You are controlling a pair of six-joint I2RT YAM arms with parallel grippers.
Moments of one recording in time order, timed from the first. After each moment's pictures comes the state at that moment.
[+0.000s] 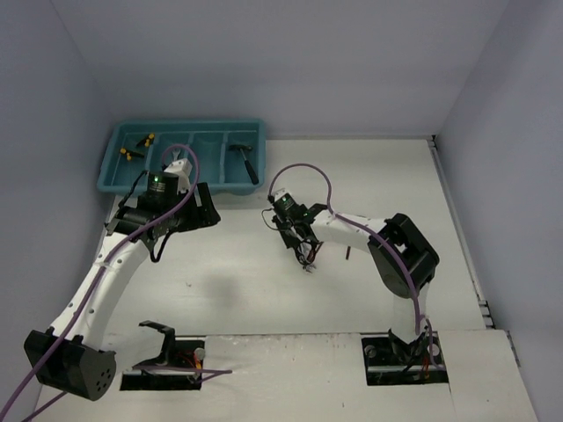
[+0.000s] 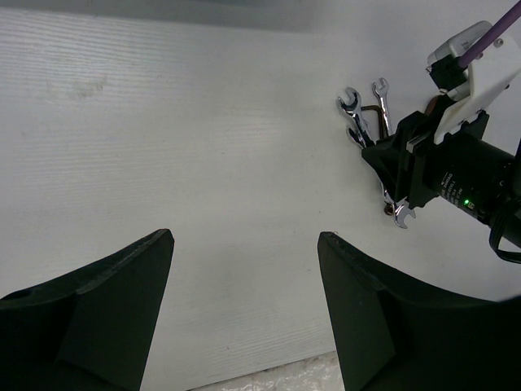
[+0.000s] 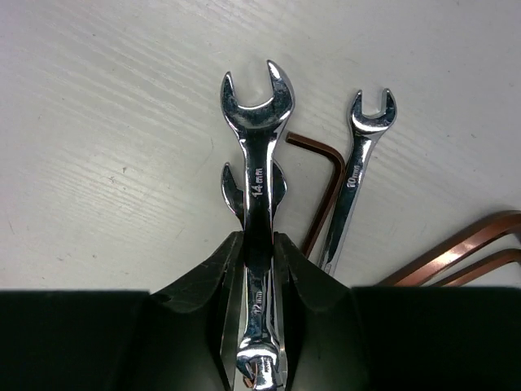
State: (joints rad) left arm -0.26 1.11 1.12 -0.78 0.11 -0.44; right arm 0.77 1.88 1.20 -0.37 0.17 0.24
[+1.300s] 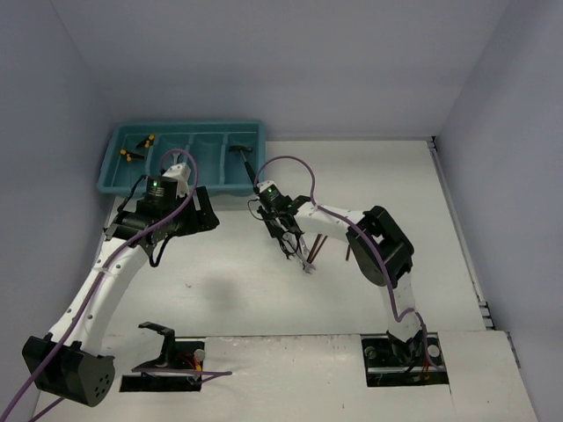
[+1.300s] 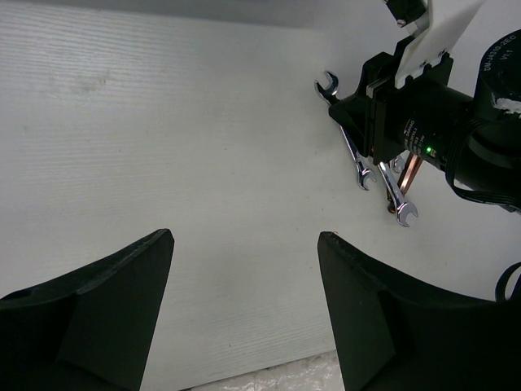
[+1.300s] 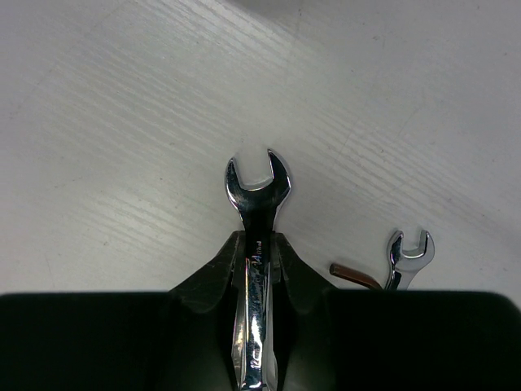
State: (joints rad) left arm -0.26 1.09 1.10 -0.78 0.10 -0.44; right arm 0.78 2.08 1.43 -0.34 0.15 0.22
